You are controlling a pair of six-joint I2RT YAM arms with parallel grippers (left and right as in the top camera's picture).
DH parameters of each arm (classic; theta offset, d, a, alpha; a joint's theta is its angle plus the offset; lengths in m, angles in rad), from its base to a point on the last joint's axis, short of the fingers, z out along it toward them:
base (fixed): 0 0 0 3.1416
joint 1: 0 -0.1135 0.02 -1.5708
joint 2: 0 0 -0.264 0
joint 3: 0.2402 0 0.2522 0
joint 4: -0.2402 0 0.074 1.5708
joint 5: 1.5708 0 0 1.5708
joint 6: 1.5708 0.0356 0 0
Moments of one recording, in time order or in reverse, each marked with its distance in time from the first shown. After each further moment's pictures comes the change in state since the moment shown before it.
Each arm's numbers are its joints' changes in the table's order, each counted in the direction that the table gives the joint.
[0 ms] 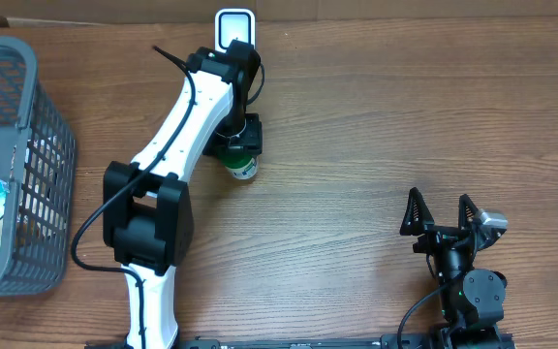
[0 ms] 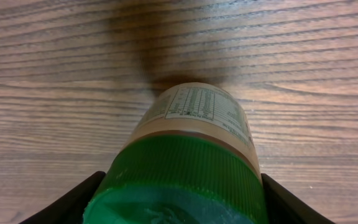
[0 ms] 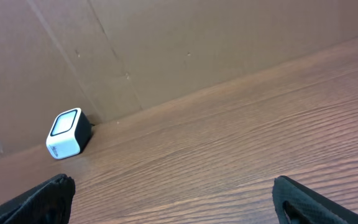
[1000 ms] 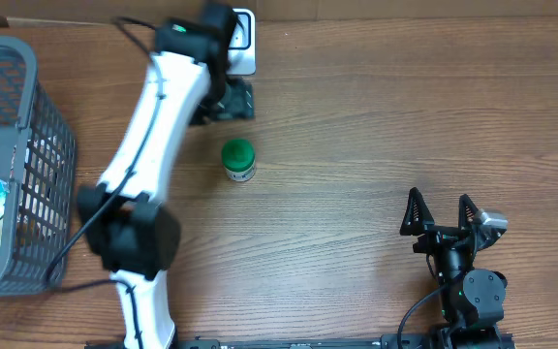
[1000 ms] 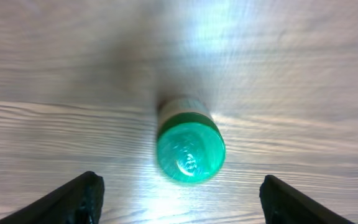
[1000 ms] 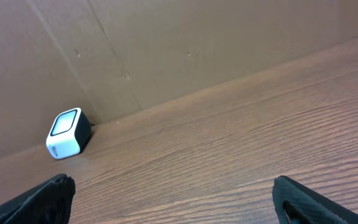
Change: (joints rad) left arm -0.085 0.079 0.296 -0.134 -0.007 -0.020; right arm 0.000 0.000 0.000 0.000 0.000 0.000
